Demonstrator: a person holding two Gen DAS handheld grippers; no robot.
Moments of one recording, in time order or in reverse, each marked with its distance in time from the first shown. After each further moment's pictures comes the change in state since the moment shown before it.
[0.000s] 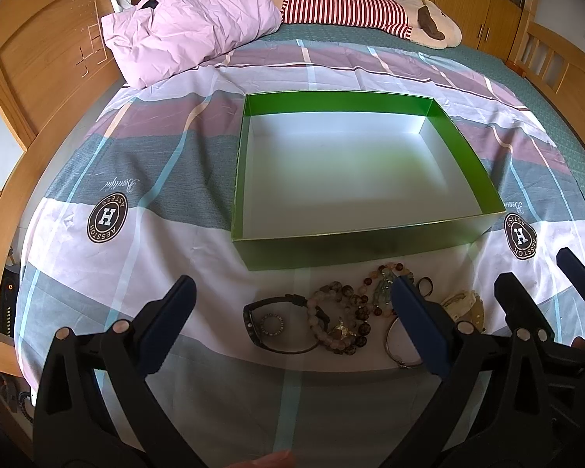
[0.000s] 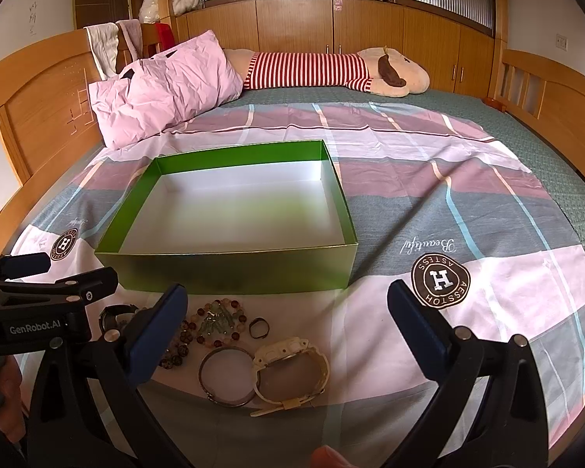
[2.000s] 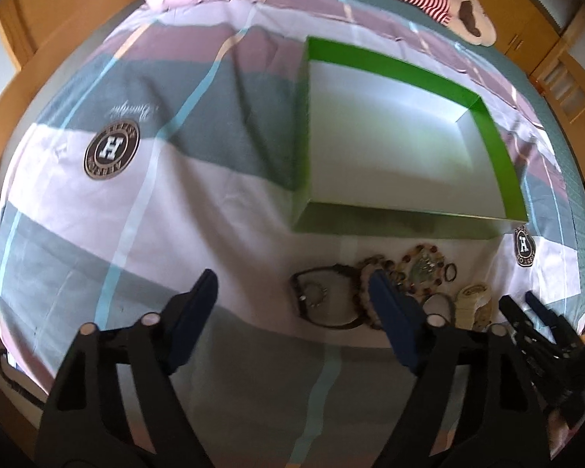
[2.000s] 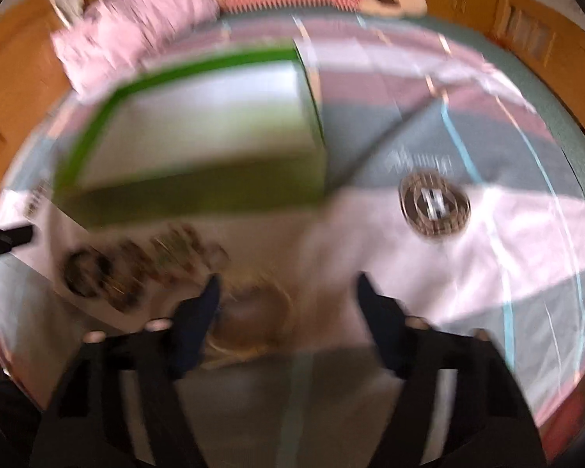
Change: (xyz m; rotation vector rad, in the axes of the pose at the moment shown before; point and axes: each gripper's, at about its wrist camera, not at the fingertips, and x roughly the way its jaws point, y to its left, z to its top) left arm 0.032 0.073 -0.004 -0.167 0.218 -0.084; right arm 0.056 -0.039 -0.030 0.066 0.400 -0.054
